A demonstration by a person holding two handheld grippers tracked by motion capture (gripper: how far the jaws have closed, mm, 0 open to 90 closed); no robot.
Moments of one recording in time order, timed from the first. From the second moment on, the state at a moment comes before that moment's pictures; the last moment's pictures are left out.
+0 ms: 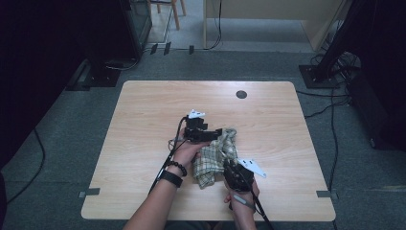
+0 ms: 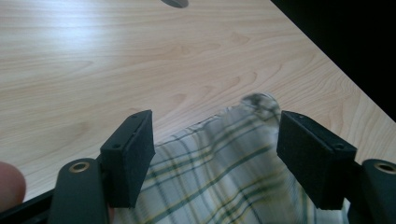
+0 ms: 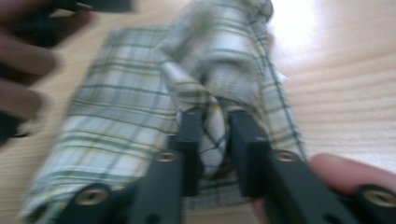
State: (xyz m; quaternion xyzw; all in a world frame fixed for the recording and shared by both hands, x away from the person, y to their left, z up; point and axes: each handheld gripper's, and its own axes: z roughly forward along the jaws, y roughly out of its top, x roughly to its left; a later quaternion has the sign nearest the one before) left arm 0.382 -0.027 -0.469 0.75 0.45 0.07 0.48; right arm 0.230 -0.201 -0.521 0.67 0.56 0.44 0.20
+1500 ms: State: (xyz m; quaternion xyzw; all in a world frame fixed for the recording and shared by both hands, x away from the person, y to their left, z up) left arm 0.370 0.004 -0.509 0.78 0.48 0.08 0.40; right arm 0.371 -0.227 -0.509 0.58 0.69 0.39 0.18
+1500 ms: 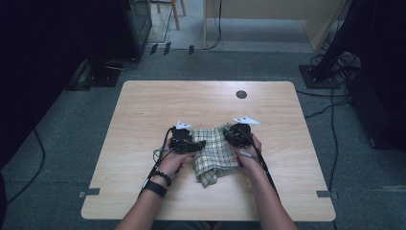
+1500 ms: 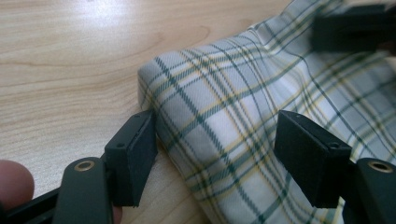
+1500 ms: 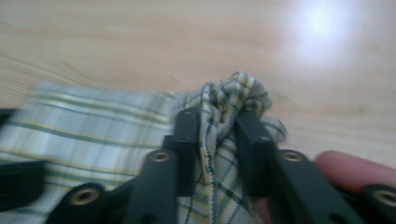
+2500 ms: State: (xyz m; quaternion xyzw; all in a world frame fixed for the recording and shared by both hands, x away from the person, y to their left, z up) left arm 0.366 -0.024 -0.520 0.78 0.44 0.18 0.42; right arm 0.369 -0.209 -0.524 0.56 0.68 0.40 0.26
